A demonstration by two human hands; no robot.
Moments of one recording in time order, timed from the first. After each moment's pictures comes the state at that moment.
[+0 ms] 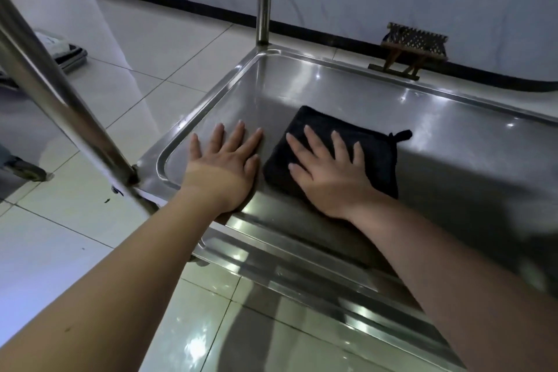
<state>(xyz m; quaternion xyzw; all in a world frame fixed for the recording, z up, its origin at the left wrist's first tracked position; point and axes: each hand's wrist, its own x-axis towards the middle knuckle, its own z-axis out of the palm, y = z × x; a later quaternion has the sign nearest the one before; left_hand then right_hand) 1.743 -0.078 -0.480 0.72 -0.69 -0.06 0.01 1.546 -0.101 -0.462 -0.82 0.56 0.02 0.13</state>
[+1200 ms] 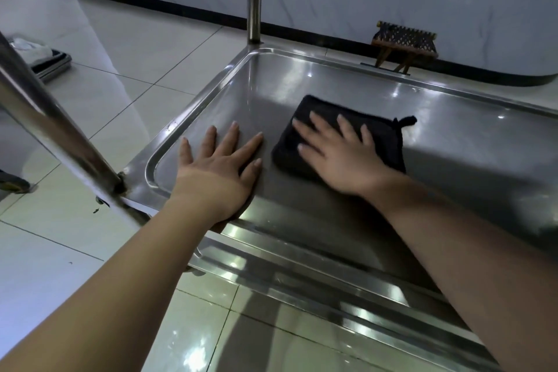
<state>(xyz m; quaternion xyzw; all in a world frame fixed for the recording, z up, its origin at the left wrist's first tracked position) 1.745 -0.077 -0.483 0.72 -0.70 -0.07 0.02 1.530 -0.138 -0.461 -0.81 0.57 -0.01 0.10</state>
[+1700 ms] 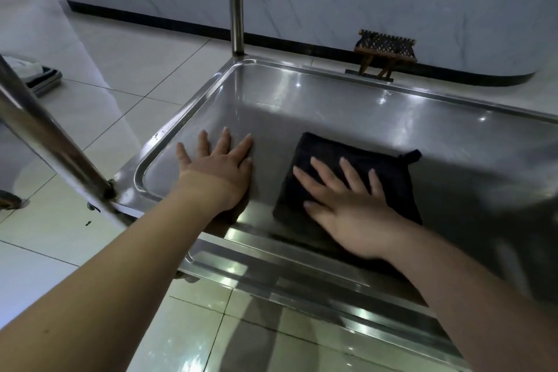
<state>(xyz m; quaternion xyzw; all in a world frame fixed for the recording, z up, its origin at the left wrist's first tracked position) 1.724 -0.090 -0.474 0.73 -0.68 -0.05 -0.03 1.488 -0.049 -0.460 -0.82 0.55 0.04 0.17</state>
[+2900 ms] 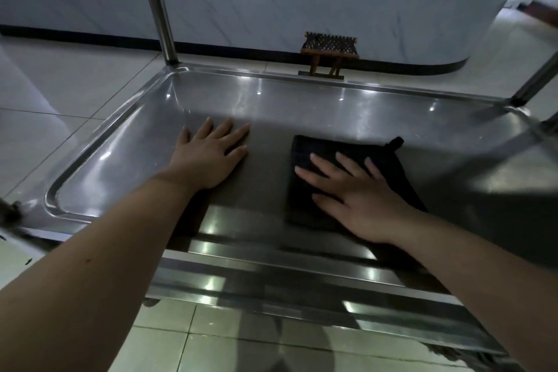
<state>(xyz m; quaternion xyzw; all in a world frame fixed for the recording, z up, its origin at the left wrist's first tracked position) 1.647 -0.147 -0.478 0.62 -0.79 -0.04 0.03 1.366 -0.048 -0.464 -0.82 0.56 -0.03 0.11</state>
